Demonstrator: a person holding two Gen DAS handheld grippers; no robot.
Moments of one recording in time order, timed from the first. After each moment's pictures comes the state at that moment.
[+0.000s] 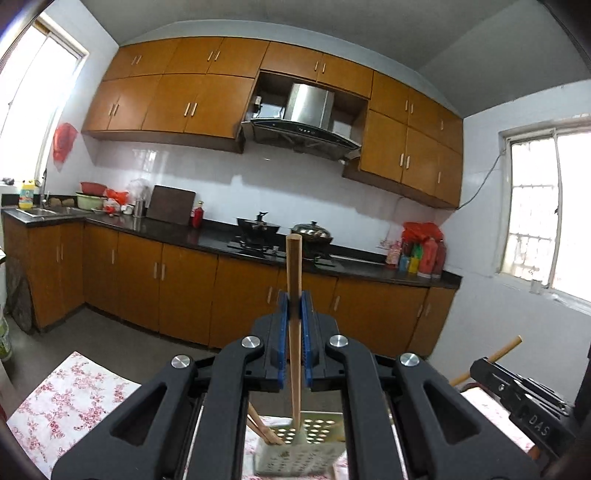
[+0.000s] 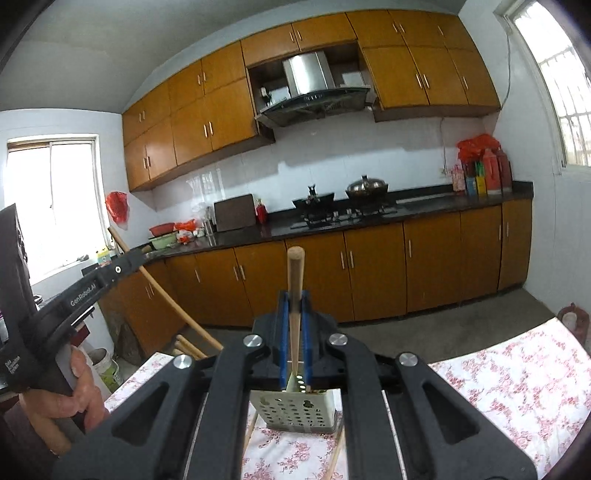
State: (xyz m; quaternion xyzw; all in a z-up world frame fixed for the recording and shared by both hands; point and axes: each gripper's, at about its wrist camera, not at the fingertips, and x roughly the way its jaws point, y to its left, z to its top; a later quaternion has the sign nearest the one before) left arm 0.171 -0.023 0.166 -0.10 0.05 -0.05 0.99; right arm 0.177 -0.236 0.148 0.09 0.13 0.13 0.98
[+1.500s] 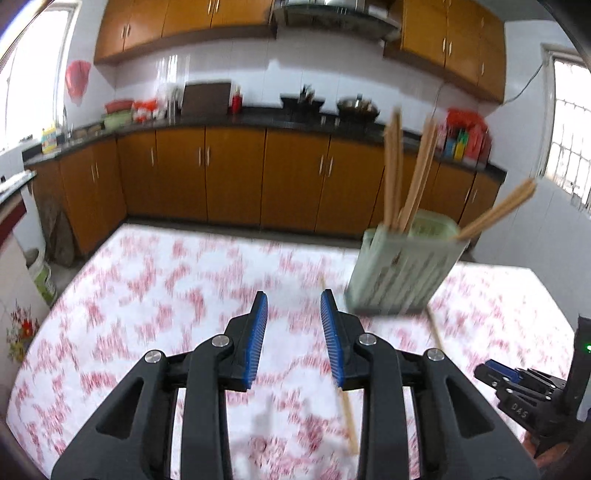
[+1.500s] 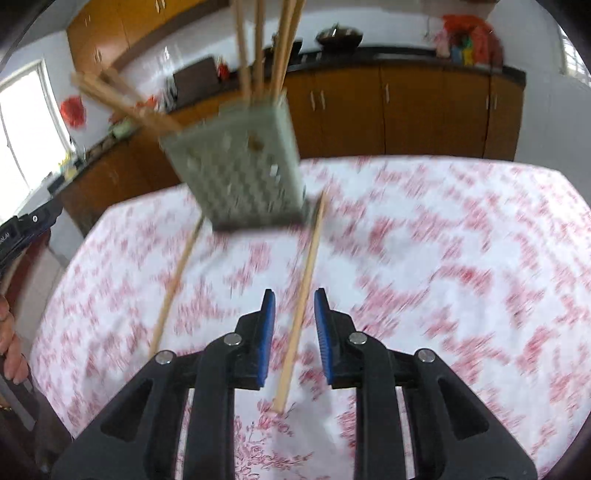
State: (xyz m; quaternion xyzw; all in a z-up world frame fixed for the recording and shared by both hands) left arm 0.146 0.038 0.013 -0.06 0.29 0.00 0.96; right arm 0.175 -0.207 -0.083 0.06 0.40 0.10 0.91
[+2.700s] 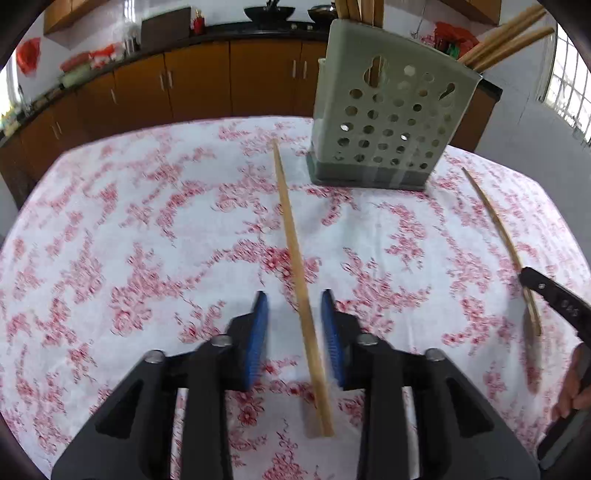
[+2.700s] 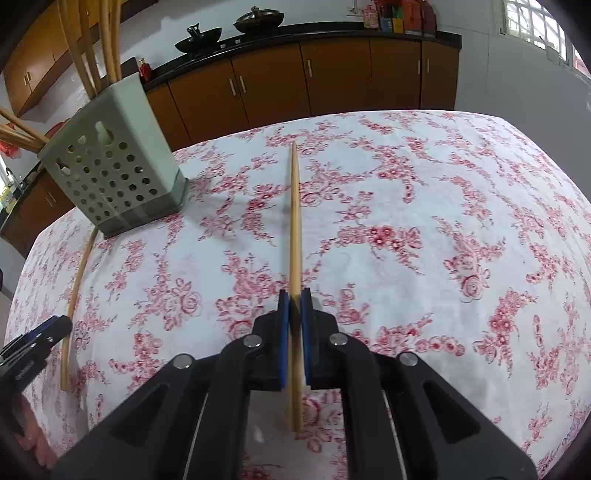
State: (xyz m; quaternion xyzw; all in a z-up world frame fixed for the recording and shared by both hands) left arm 0.174 -0.024 -0.097 -0.01 0.43 -0.03 0.90; right arm 0.194 -0.277 -0.118 0.11 0.42 -0.03 0.90
